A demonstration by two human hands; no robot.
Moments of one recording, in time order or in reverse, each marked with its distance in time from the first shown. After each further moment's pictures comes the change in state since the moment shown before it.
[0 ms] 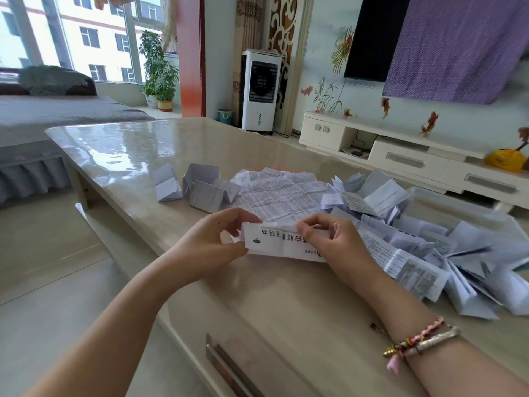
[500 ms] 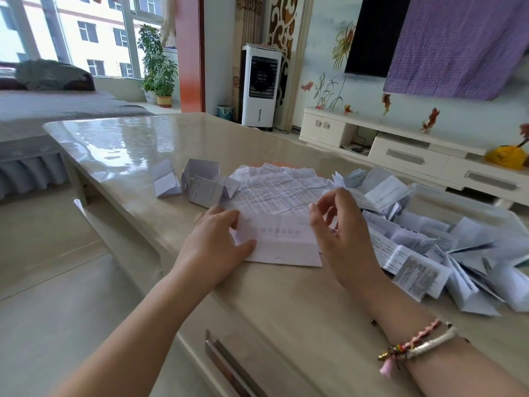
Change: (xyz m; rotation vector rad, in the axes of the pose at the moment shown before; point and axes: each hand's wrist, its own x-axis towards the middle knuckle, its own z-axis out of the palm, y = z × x) left_hand 0.008 -0.010 0.019 0.458 0.272 -0.113; right_hand -0.002 0.001 0.004 -0.303 0.274 -0.396
